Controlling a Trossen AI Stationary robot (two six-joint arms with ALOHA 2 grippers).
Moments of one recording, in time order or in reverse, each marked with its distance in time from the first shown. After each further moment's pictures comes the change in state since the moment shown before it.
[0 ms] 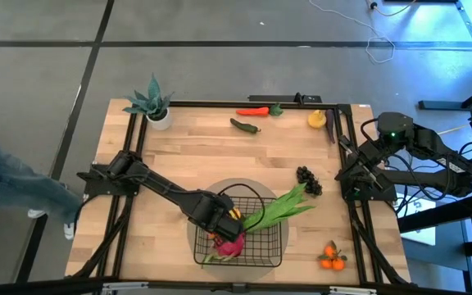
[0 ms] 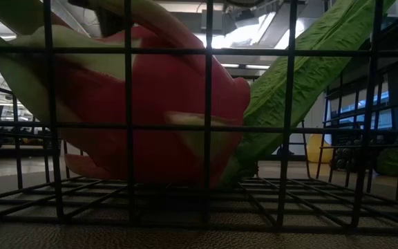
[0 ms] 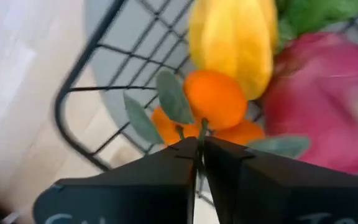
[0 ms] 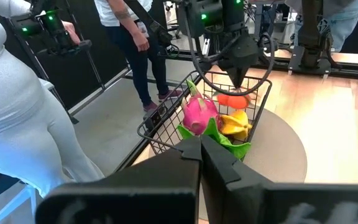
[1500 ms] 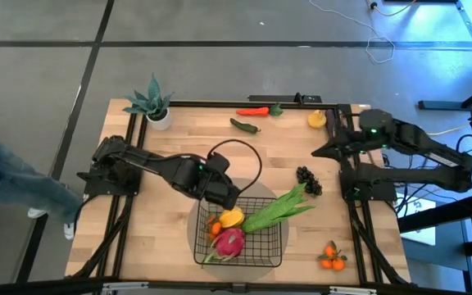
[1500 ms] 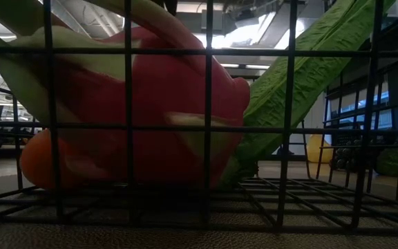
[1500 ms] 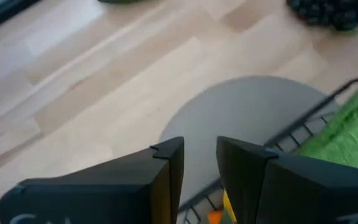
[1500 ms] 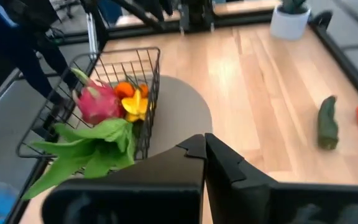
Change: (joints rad) left arm 0.120 -0.184 0.059 -0.034 -0.409 -0.061; right arm 0.000 0.151 0.000 0.060 0.460 0.139
